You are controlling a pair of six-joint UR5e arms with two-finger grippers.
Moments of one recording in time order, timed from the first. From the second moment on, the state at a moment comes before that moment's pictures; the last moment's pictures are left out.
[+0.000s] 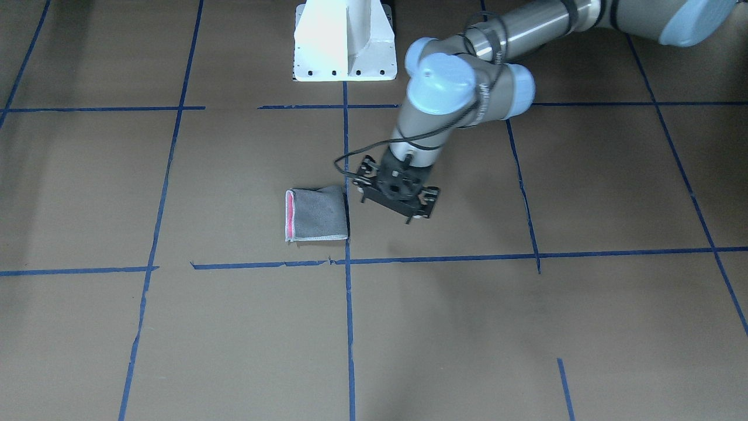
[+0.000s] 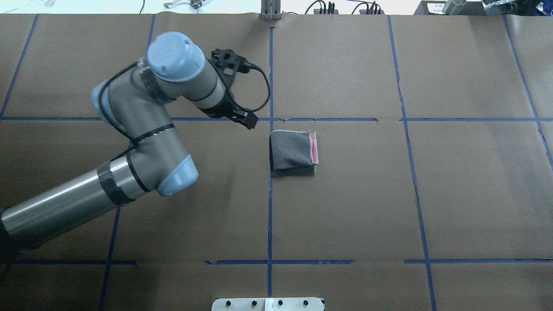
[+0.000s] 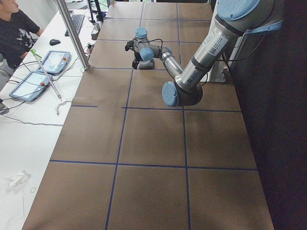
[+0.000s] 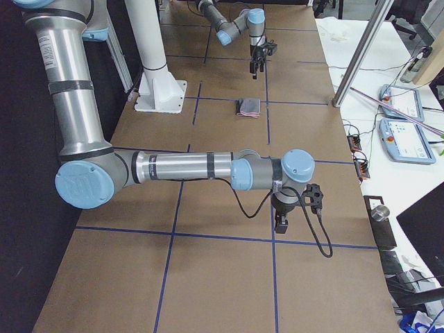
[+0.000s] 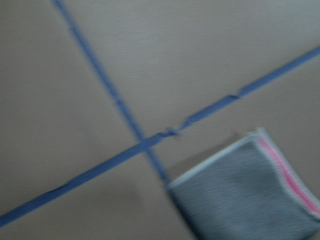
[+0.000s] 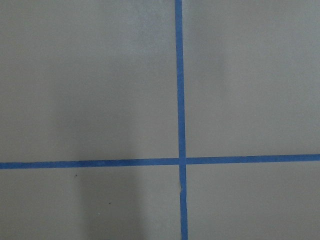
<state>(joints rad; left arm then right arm) -0.72 -2.28 -1.52 -1.85 -2.02 -0.74 1.53 -1.38 1.47 -1.59 2.34 0.11</state>
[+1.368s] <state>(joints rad) -1.34 -1.70 -1.55 -1.88 -2.48 -0.24 1.47 -1.32 1.46 -1.62 2.34 0.12</state>
